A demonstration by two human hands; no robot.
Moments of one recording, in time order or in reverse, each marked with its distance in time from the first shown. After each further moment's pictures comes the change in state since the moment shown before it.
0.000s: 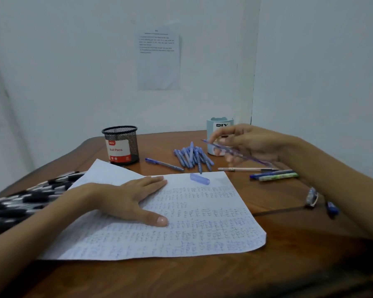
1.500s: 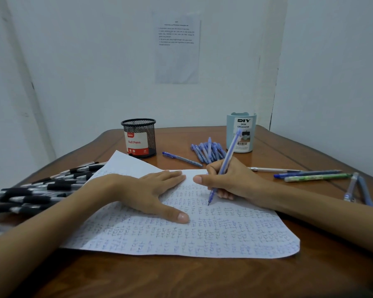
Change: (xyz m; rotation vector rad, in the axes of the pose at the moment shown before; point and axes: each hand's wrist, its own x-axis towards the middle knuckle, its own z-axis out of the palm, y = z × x) left_hand 0.001 0.001 0.000 0.022 0.007 -0.004; right_hand 0.015 0.044 0.087 -0.124 0.090 -0.111
